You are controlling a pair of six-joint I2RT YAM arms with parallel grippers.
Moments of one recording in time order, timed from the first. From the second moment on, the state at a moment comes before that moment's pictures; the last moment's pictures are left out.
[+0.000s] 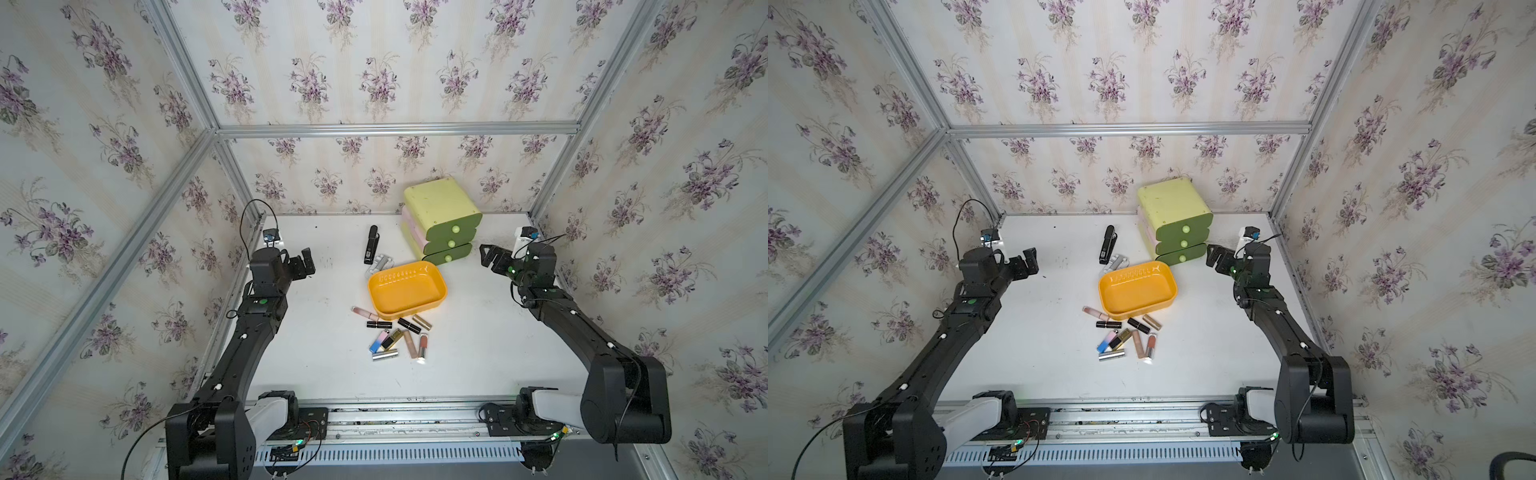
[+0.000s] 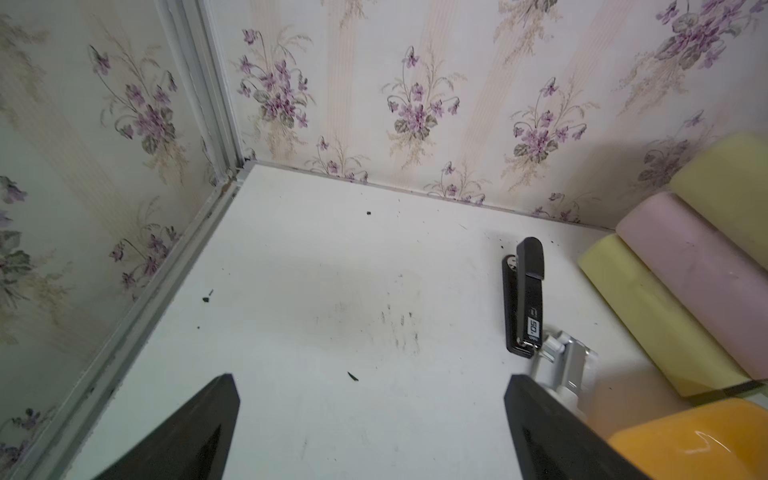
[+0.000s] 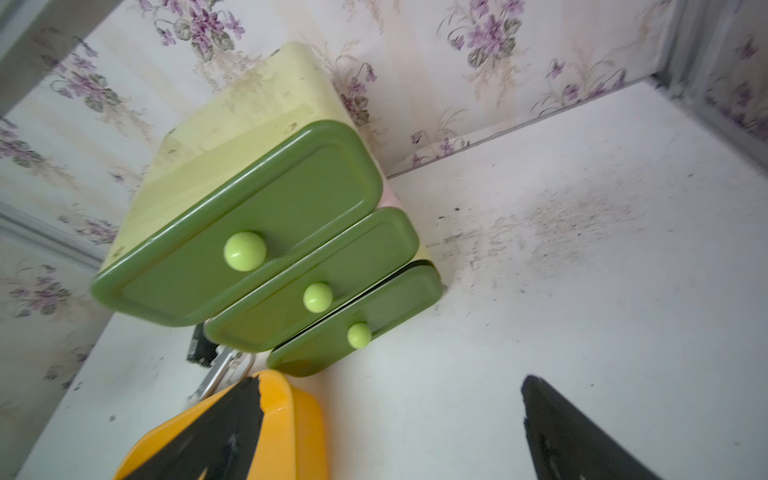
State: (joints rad) left arm 0.04 1.13 0.80 -0.10 0.01 -0.21; right arm 0.02 1.28 0.76 0.08 -0.25 0.39
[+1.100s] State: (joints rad) left arm -0.41 1.39 0.91 -0.54 0.38 -0.48; right arm 0.35 1.52 0.89 -0.27 -0.28 0.39
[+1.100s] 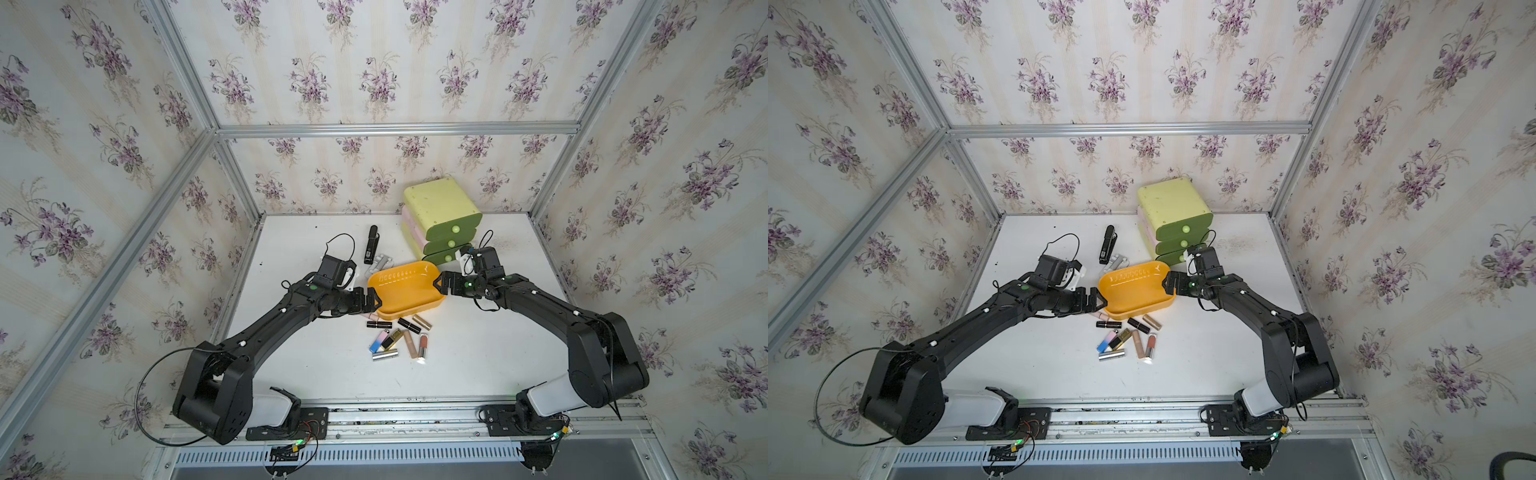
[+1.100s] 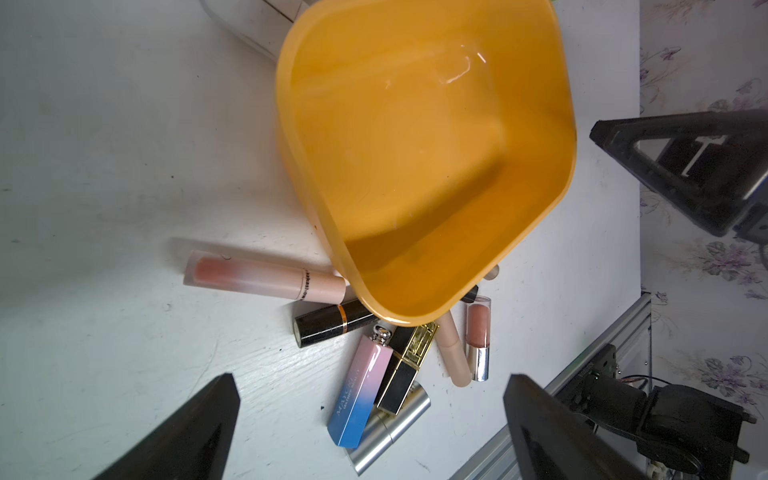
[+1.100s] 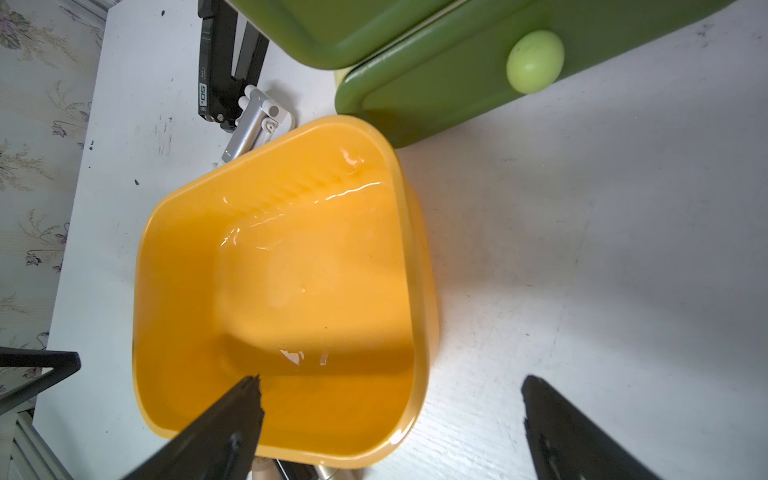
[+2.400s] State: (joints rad) left arm -0.45 1.86 1.38 -0.61 0.34 -0.39; right arm 0.41 1.55 0.84 -0.17 -0.38 0.52
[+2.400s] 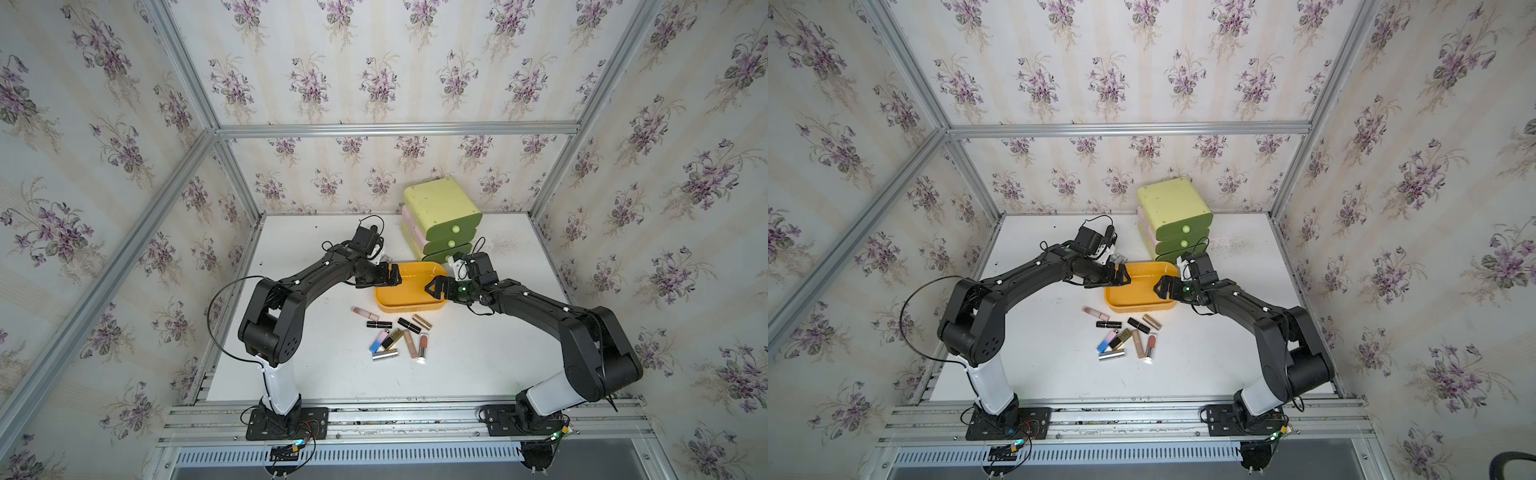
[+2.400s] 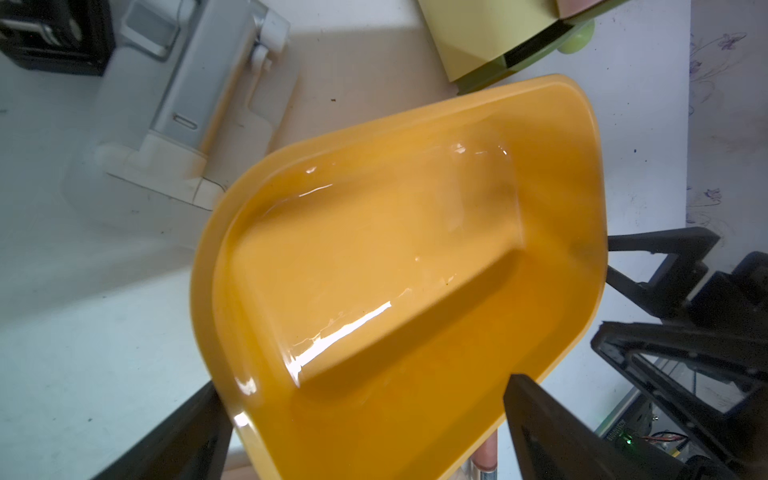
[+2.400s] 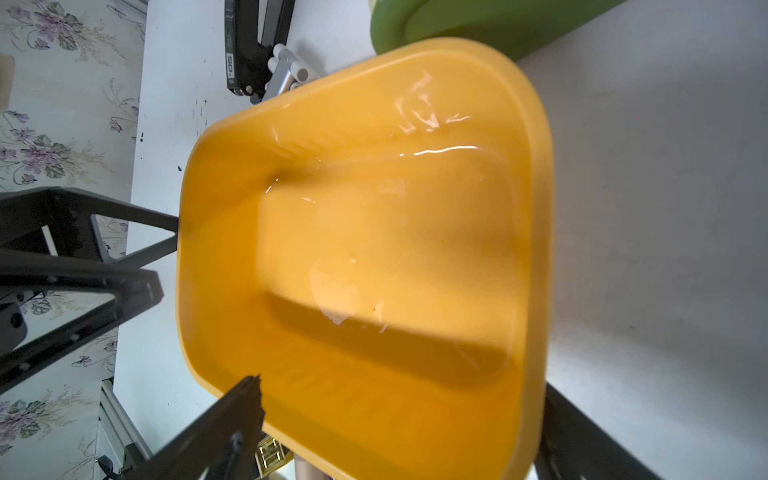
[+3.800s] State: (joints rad) left arm -0.43 0.99 0.77 -0.64 0.34 -0.46; right arm 0.97 1.39 0.71 -0.48 0.11 0.76
